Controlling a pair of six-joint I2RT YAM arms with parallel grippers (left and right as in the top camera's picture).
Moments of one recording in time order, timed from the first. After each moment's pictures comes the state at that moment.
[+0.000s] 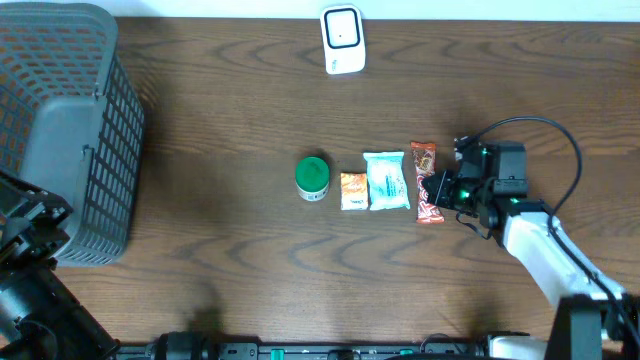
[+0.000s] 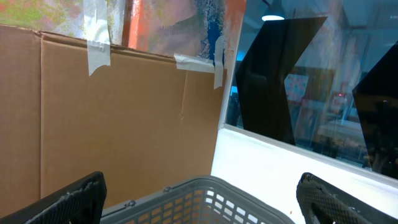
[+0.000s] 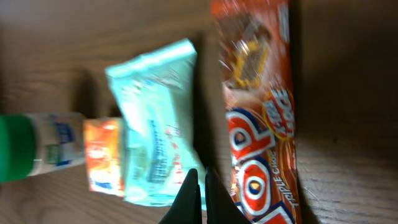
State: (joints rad) left arm 0.06 0.51 1.12 -0.27 -0.65 0.03; right arm 0.03 1.47 0.67 -0.20 -0.46 0.37
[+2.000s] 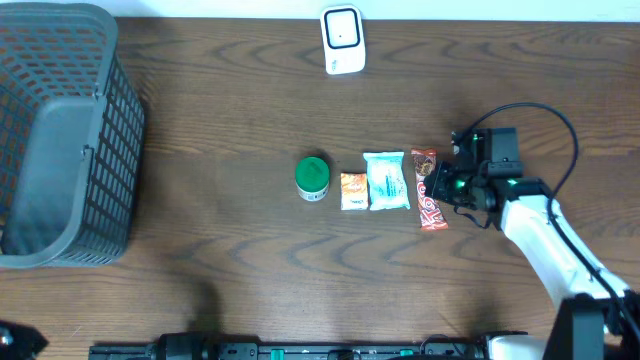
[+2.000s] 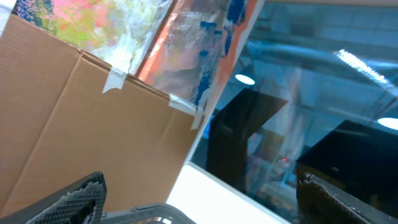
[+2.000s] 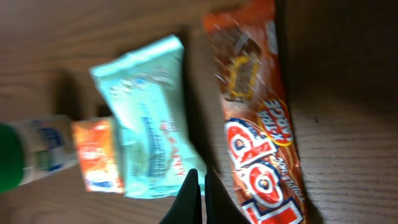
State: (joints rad) left arm 0.06 0.23 1.20 -0.41 -0.58 -0.19; right arm 0.08 1.49 0.82 -0.43 -0.34 0.40
